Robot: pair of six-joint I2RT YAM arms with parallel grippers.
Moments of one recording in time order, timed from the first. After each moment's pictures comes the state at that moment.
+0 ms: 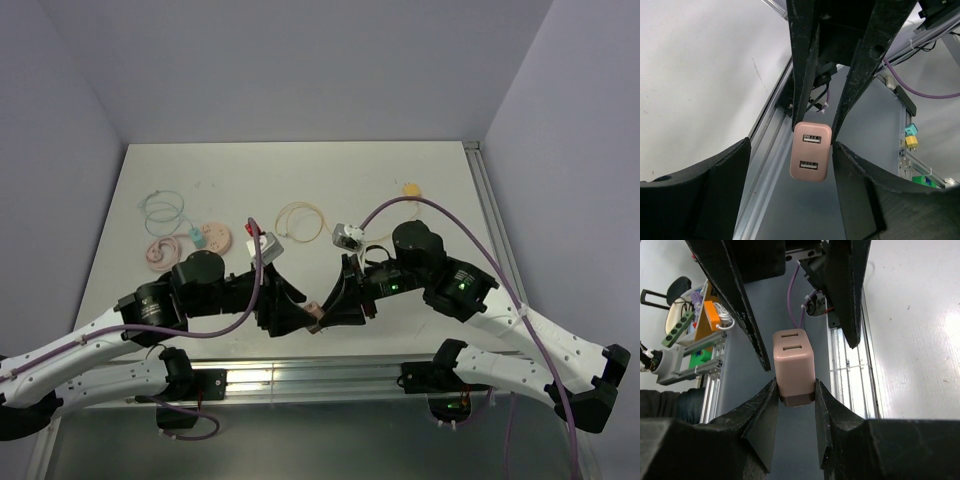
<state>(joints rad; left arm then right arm) -1.11 0.79 0.90 -0.34 0.25 -0.52 0.89 0.88 0.93 -0.37 -0.80 0.34</state>
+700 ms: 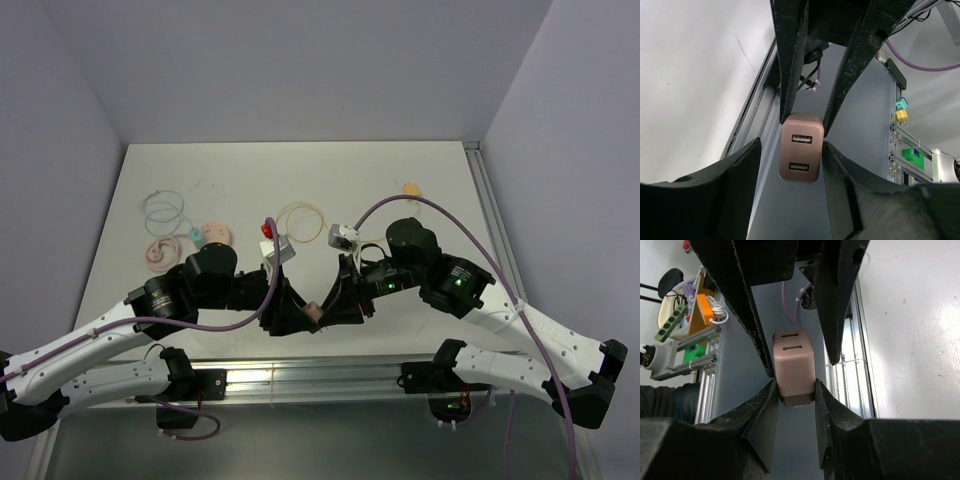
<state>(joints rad) -1.06 0.86 0.92 -0.38 0.43 -0.49 0.89 0.92 0.96 -0.44 -0.79 0.28</state>
